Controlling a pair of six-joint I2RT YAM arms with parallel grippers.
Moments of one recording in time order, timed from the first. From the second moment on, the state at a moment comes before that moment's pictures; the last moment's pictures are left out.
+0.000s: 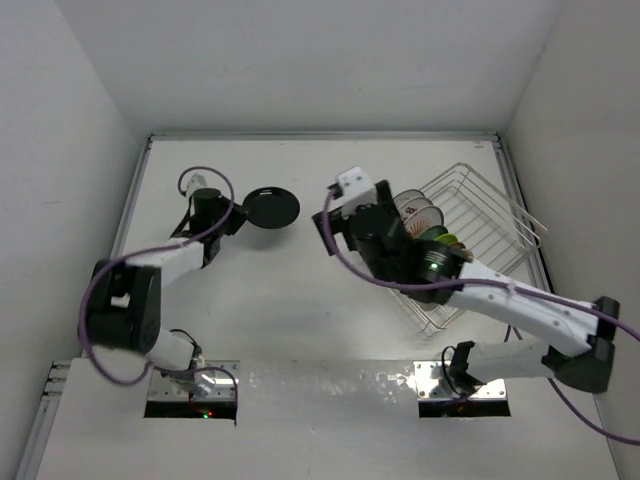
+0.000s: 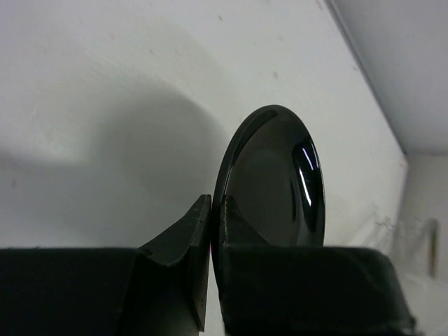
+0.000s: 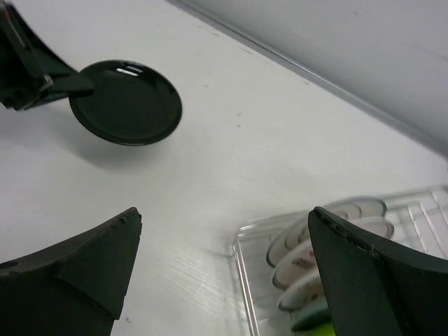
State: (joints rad) left arm -0.15 1.39 0.65 0.22 -0.01 -0.96; right arm 1.10 1.27 1.18 -0.30 0.71 -0.02
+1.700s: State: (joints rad) left arm -0.16 0.78 0.80 -0.50 -0.25 -0.59; right arm 0.62 1.02 0.76 -0.87 0.94 1.12
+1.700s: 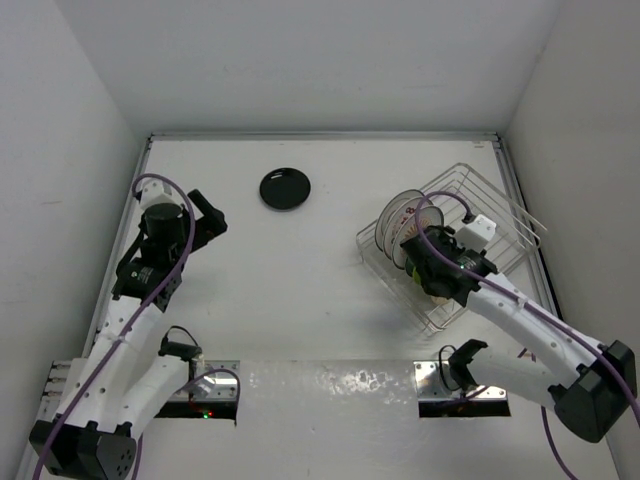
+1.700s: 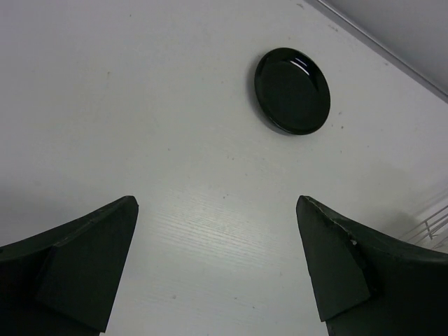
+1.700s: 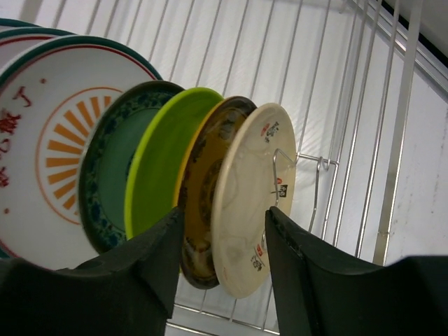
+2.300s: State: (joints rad) left arm -0.16 0.78 0.80 -0.50 -0.22 -0.57; right arm 0.60 1.06 0.66 -0.77 0.96 1.22
